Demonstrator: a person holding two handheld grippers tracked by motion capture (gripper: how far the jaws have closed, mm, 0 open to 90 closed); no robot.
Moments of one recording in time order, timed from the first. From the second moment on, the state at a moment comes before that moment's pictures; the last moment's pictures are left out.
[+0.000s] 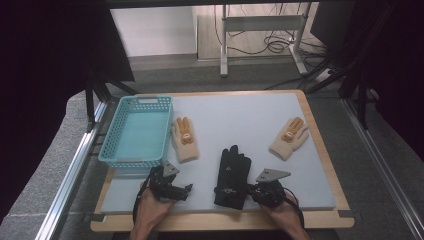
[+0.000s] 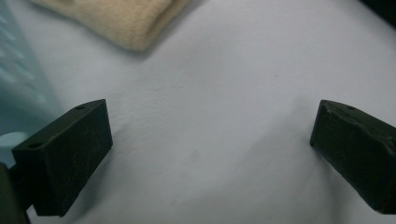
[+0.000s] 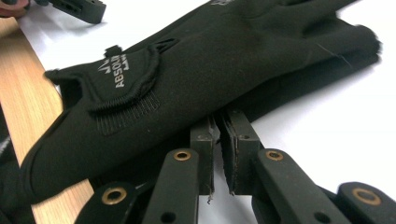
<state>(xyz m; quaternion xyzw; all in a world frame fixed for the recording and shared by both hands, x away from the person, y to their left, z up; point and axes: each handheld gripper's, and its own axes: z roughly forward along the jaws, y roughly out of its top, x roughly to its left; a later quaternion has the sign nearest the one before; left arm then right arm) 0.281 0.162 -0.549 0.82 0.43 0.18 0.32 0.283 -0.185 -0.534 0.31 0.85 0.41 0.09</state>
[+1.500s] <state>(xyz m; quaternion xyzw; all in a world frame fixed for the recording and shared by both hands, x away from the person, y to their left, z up) 0.285 0.174 -0.553 0.81 0.44 0.16 0.34 0.330 -0.240 -0.524 0.38 0.83 0.37 0.16</state>
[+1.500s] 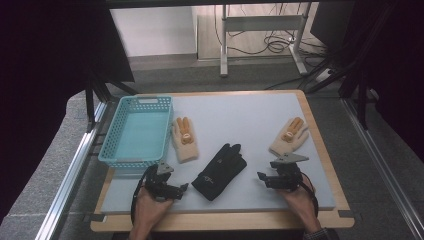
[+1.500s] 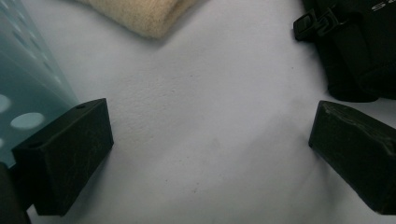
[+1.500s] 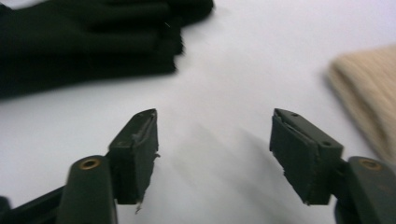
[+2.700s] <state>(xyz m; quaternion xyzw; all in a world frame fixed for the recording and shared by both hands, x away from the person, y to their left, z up) 0.280 0.167 -0.528 0.82 0.42 0.13 0.37 0.332 -0.249 -0.532 0.37 0.84 0.36 0.18</state>
